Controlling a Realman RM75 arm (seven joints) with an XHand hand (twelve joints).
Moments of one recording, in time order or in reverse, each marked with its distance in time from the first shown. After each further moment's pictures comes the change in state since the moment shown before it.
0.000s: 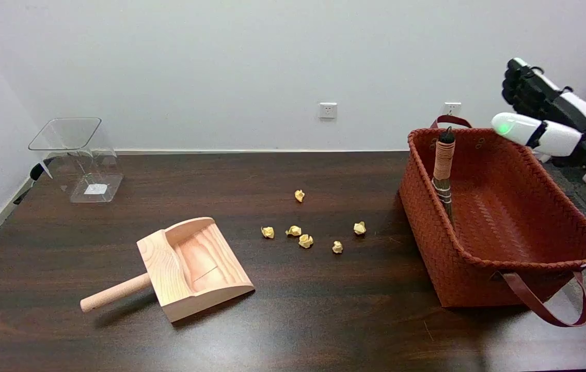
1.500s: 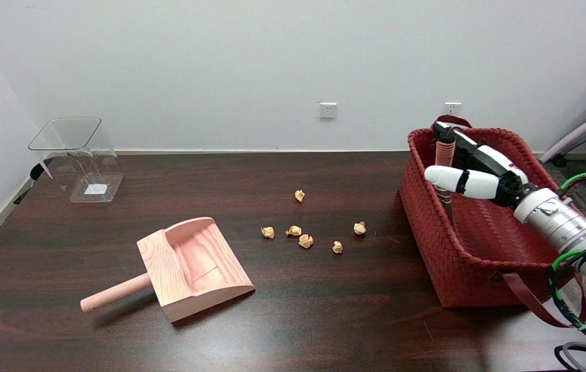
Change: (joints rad) arm 0.014 -0.008 -0.254 -0.039 -0.119 0.058 -0.038
